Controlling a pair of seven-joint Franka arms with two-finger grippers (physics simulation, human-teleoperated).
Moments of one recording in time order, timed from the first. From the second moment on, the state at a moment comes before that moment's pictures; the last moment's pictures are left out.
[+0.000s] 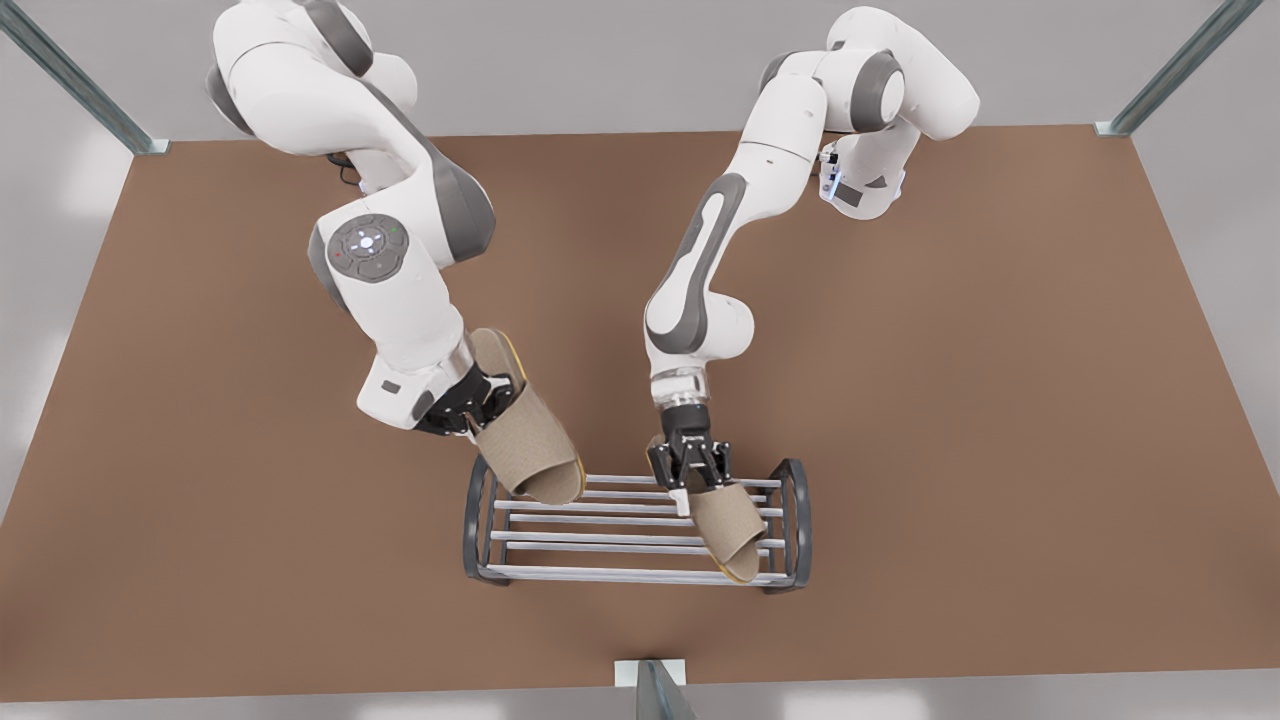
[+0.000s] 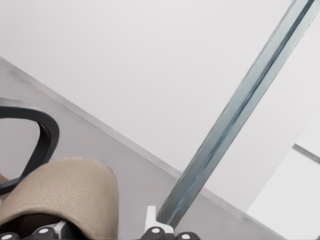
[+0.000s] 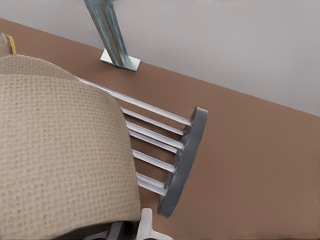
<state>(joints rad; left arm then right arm) -1.08 0.87 0.59 -1.39 1.67 2.52 -2.90 0.21 0.52 0.37 -1.08 -0.26 1.81 0.27</state>
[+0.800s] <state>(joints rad) -1.09 0.88 0.56 -1.38 1.59 2.42 -2.90 0.54 0.67 0.06 -1.05 -0.35 1.96 0.99</state>
